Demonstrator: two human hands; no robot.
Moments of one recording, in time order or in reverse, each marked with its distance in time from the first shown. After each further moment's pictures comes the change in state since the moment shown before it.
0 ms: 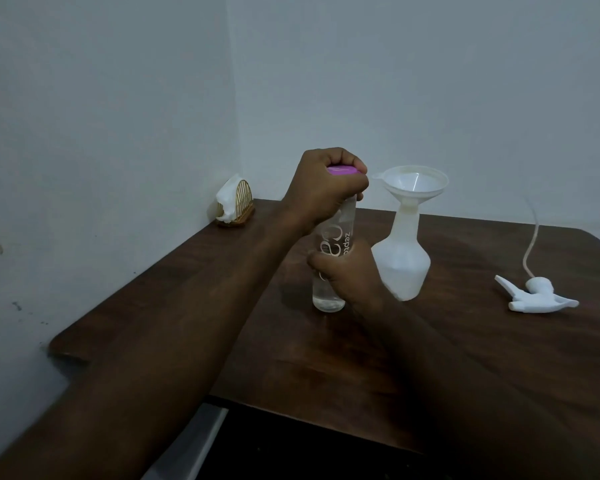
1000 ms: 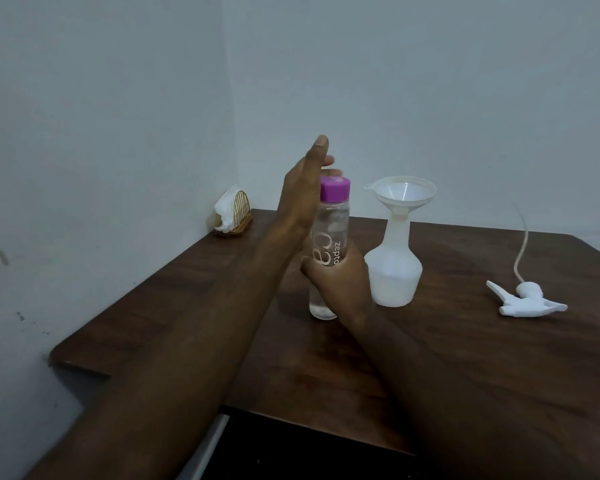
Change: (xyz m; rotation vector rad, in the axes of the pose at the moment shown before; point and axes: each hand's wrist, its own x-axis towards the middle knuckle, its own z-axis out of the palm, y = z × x) left_hand -0.002 0.010 -0.002 -0.258 0.182 -0.268; right_hand -0.004 0.006 0.009 -0.111 0.139 -0.028
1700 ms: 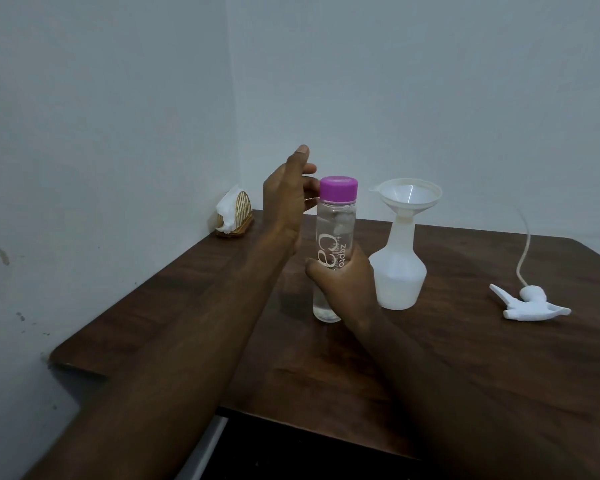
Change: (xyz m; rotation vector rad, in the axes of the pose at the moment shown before) left_hand 0.004 -0.007 -0.019 -0.070 0.111 0.031; right_hand -0.001 0.001 -0.001 -0.020 0.024 -0.041
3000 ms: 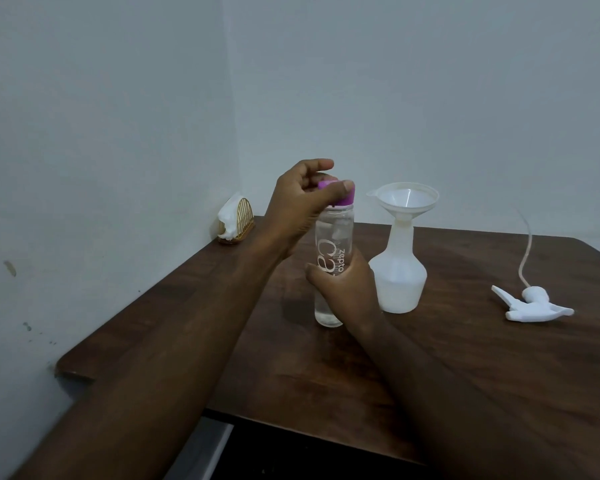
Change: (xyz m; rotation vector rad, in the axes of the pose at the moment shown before) left_hand -0.001 0.002 -0.003 0.174 -0.285 0.164; right_hand 0.000 -0.001 -0.004 -0.026 -0.007 -0.003
